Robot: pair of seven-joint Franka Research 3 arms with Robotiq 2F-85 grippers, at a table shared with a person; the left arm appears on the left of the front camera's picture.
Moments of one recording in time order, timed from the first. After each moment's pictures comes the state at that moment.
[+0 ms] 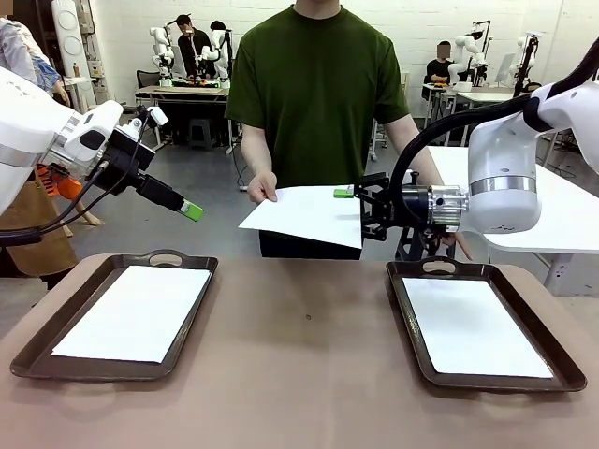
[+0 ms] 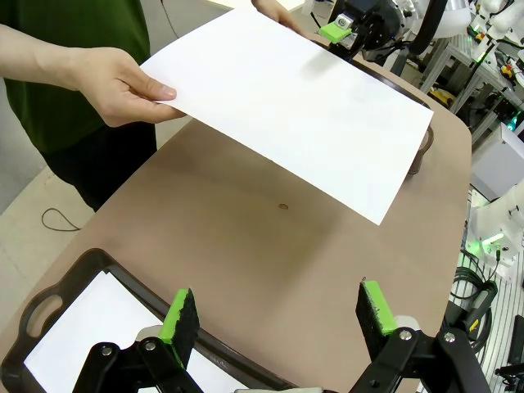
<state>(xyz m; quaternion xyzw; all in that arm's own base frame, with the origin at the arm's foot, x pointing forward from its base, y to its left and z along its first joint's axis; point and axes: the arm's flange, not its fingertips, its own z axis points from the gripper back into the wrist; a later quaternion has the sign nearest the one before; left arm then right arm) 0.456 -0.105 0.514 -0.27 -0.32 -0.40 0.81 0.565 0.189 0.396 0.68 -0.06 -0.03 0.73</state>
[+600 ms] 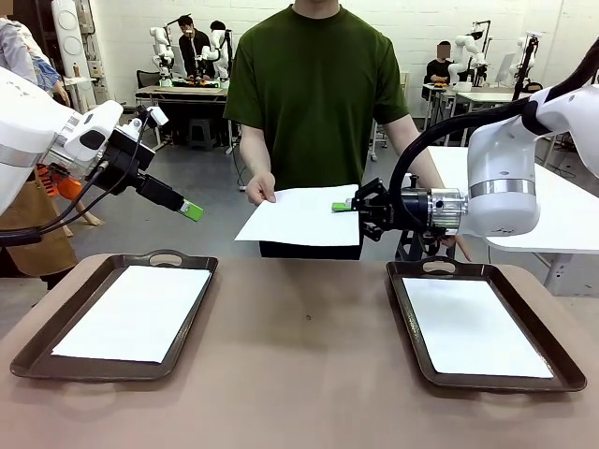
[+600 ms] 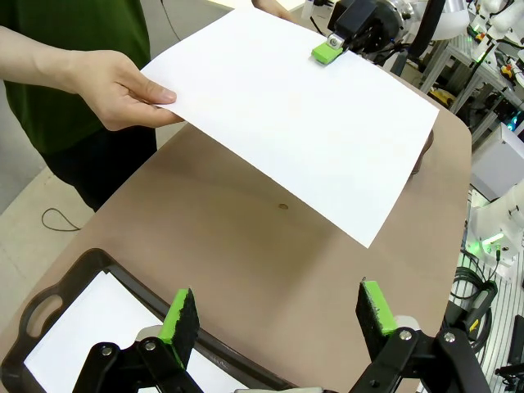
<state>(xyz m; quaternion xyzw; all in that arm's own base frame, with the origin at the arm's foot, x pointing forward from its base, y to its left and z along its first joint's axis) 0.456 -0.105 0.514 -0.27 -0.32 -0.40 0.81 0.565 0.189 0.390 0.68 -0.05 -0.03 0.73</state>
